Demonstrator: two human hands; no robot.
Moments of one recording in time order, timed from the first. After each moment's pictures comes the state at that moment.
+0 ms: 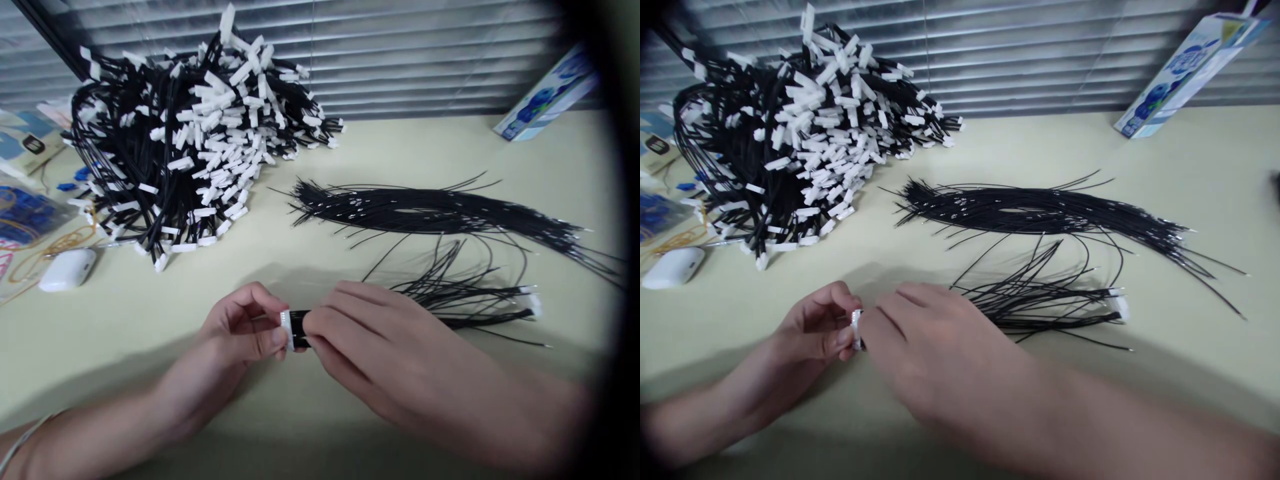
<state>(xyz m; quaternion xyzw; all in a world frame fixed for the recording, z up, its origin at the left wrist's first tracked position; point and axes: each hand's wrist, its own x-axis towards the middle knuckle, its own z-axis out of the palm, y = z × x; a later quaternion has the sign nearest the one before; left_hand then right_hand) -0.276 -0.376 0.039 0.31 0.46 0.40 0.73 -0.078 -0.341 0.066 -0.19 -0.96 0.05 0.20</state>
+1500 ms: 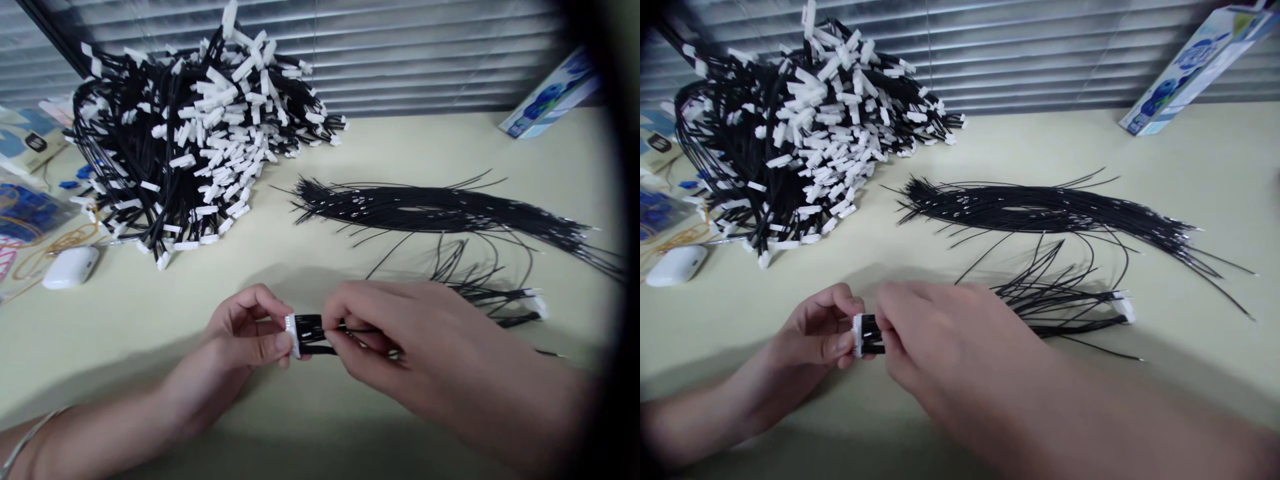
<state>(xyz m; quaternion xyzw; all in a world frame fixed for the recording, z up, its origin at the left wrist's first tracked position) -0.275 -0.377 0.042 0.29 0.44 0.40 0.75 -0.079 -0.341 0.081 -0.38 -0.88 0.25 0.17</state>
